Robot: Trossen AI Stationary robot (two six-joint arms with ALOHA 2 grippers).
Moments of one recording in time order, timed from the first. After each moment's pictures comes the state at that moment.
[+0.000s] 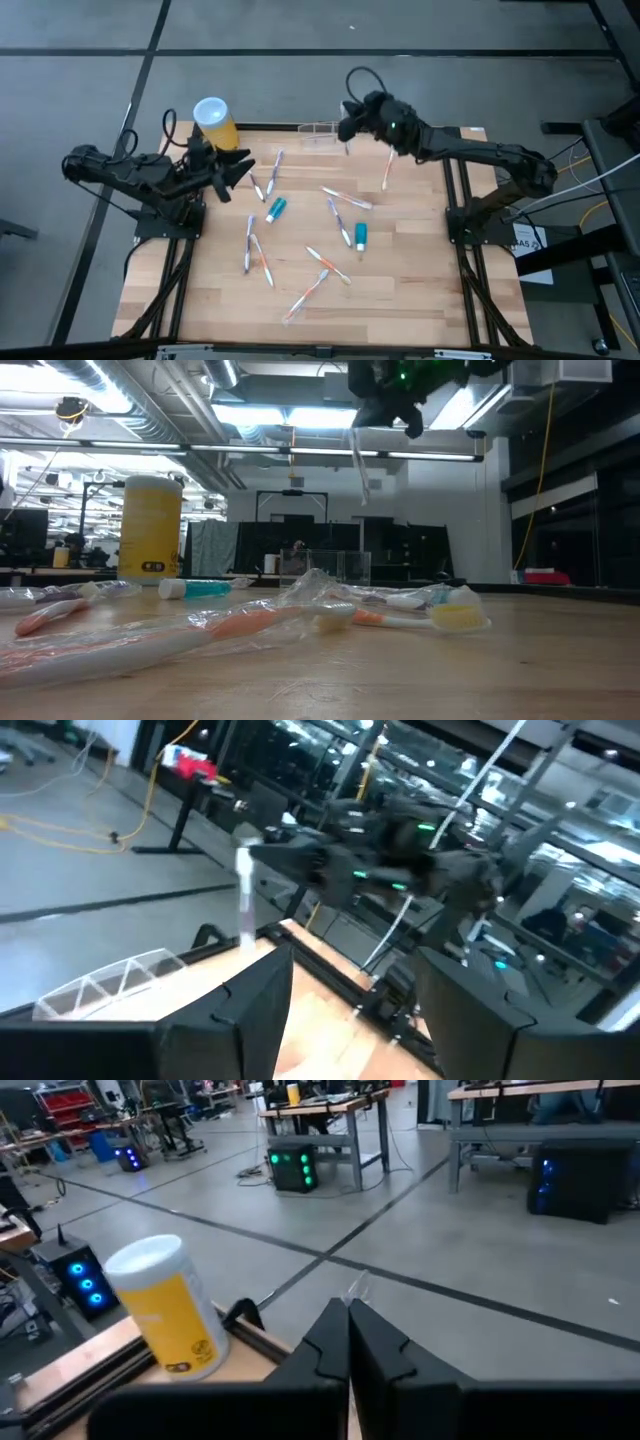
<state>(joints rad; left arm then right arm) -0.33 0.71 0.89 -0.15 -0.82 -0.49 -0.37 1.48 1.18 0.10 0.40 0.27</state>
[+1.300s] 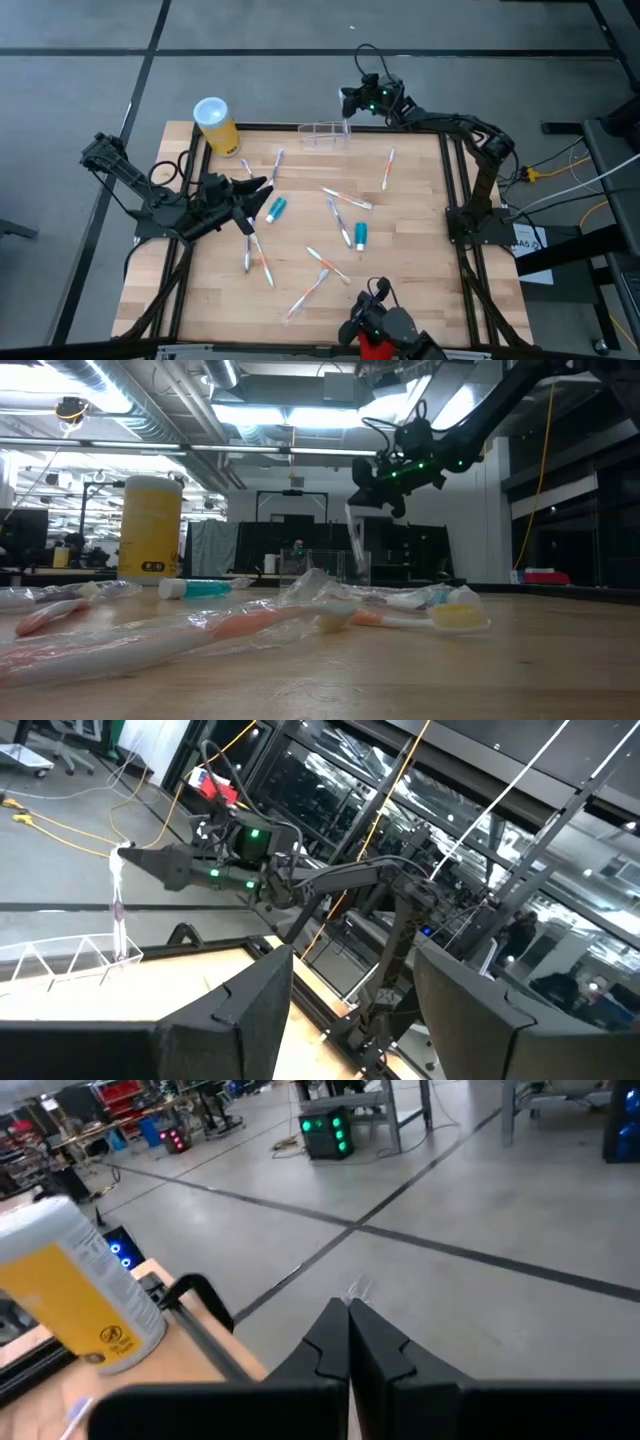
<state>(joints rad) -0.60 1.04 0.89 0.33 -1.21 -0.46 -0.78 1.88 1.18 0.48 -0.16 0.27</state>
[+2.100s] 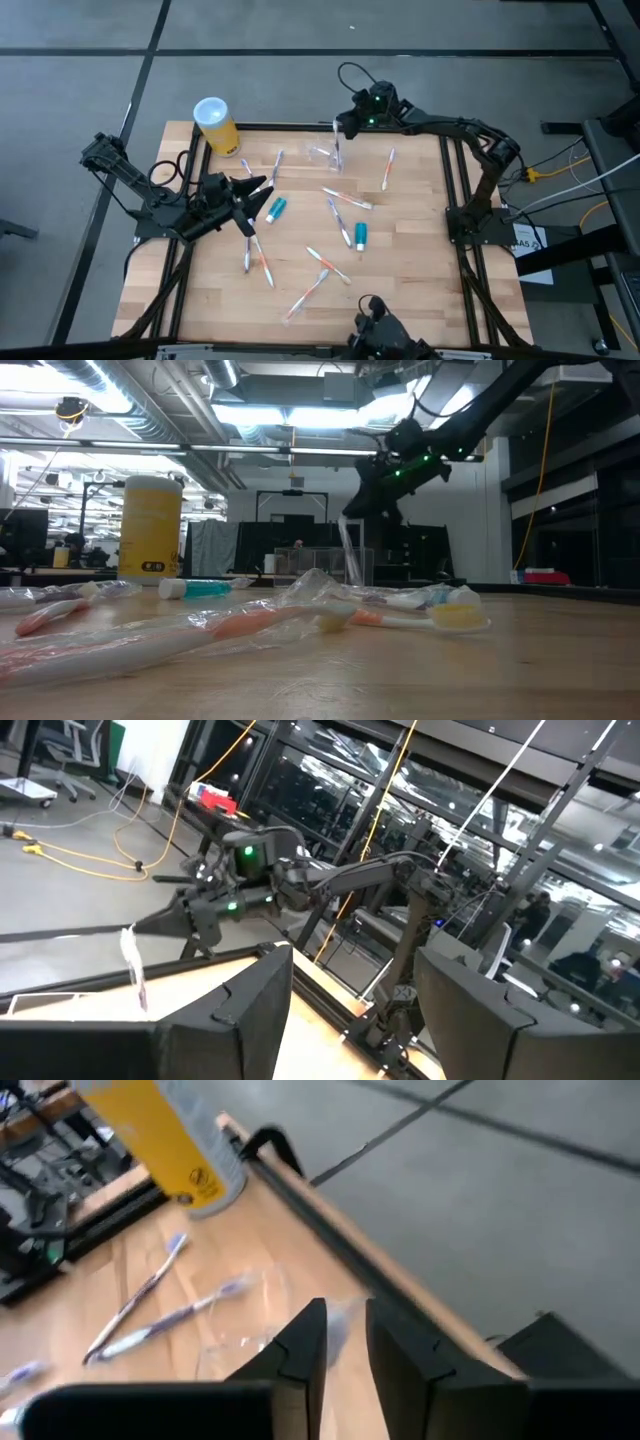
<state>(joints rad) -0.60 1.04 0.89 0.34 -1.21 -0.35 -0.72 1.80 1.18 0.12 -0.34 0.18</state>
